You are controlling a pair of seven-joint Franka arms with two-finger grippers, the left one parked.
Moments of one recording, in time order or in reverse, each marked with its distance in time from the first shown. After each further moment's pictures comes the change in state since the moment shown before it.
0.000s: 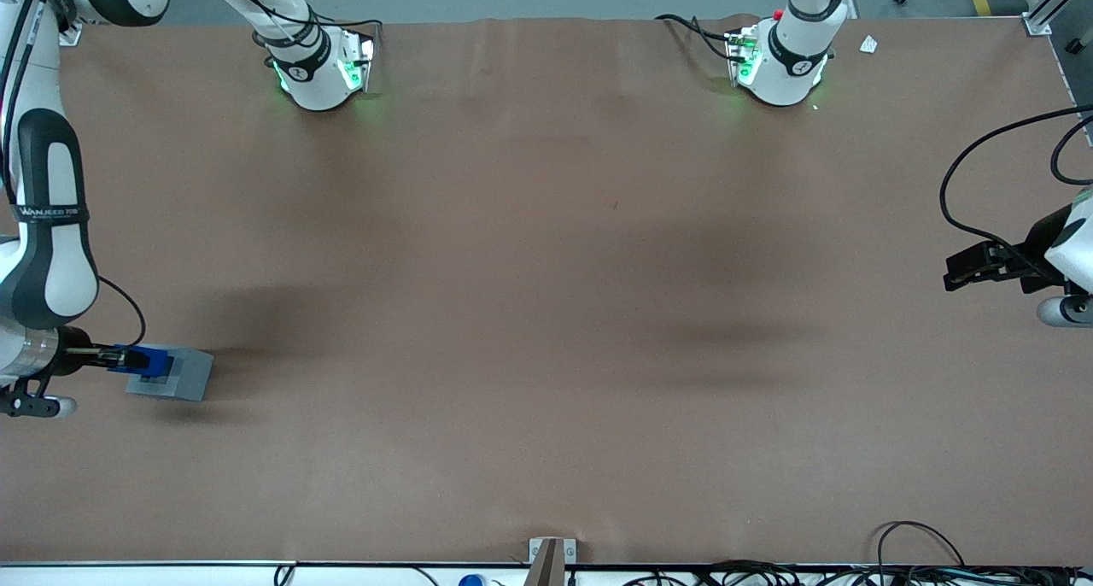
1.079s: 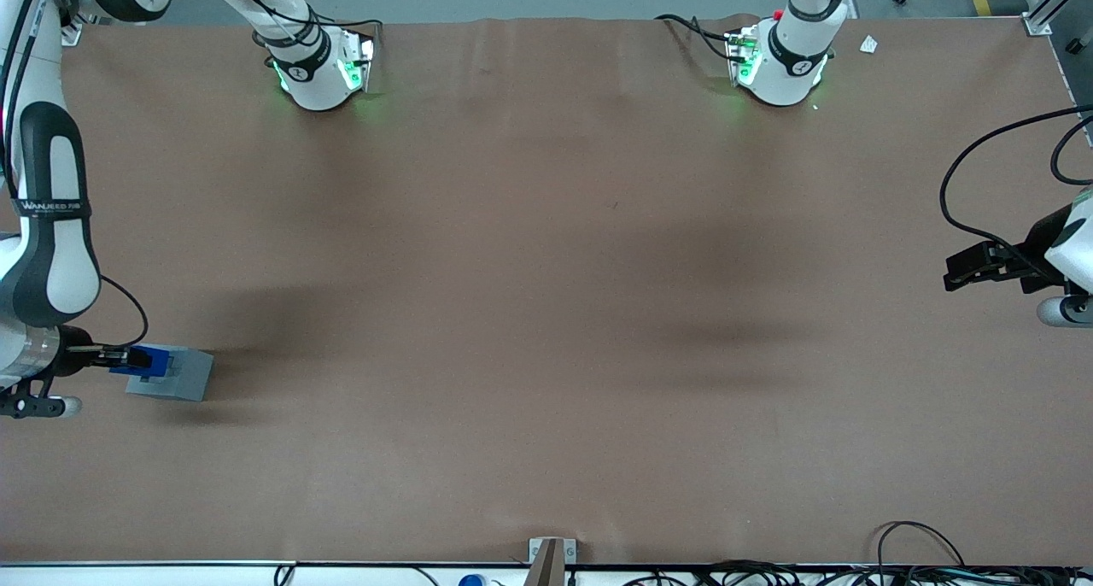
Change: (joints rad) arm 0.019 -0.016 0.000 0.004 -0.004 -0.022 -0.070
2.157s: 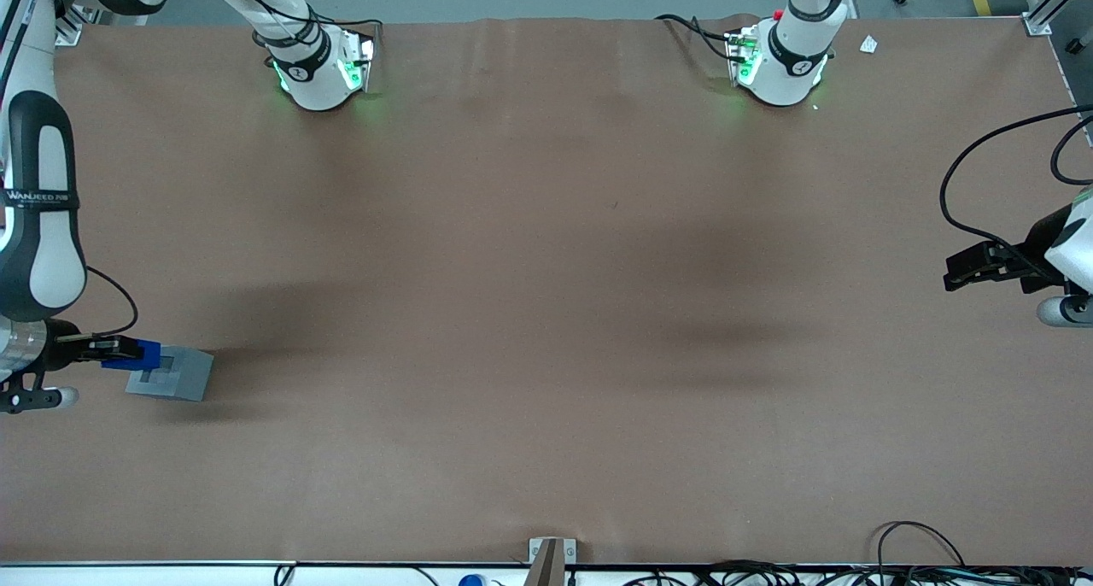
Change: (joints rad) arm 0.001 -0.022 -0.004 0.014 0.000 -0.048 -0.129
